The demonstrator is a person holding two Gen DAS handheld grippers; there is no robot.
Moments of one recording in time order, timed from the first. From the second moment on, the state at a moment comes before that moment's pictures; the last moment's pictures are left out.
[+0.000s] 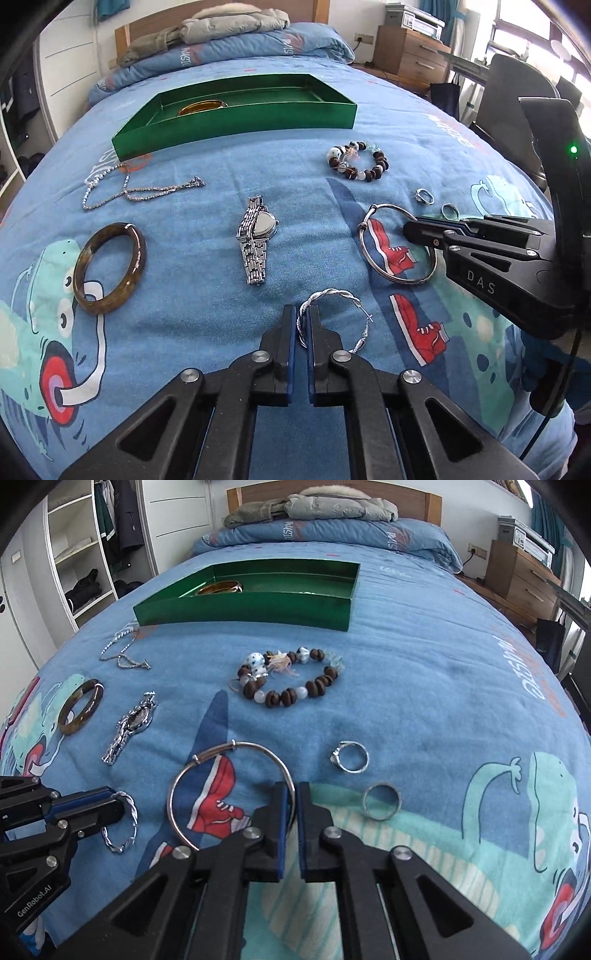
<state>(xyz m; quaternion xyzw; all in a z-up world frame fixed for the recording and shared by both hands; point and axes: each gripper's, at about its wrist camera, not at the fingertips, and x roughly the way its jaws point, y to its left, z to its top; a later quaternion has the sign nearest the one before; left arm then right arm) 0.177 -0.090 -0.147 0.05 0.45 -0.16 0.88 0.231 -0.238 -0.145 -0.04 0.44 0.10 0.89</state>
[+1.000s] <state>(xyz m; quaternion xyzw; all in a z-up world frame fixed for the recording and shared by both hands) 0.330 -0.012 -0.055 0.01 0.37 -0.08 0.93 0.304 -0.216 -0.013 -0.03 0.31 0.09 0.95</state>
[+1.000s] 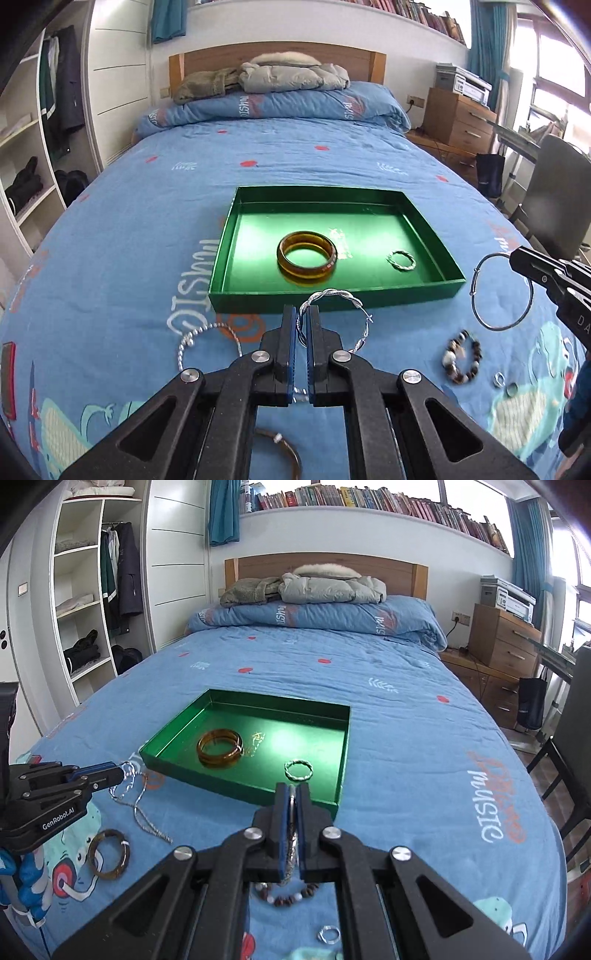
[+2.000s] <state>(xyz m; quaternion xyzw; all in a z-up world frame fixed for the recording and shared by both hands) 0.445 -0.003 -0.119 0.03 0.42 -0.02 0.91 0.435 -0.215 -0.102 0.05 0.40 0.08 0.91</state>
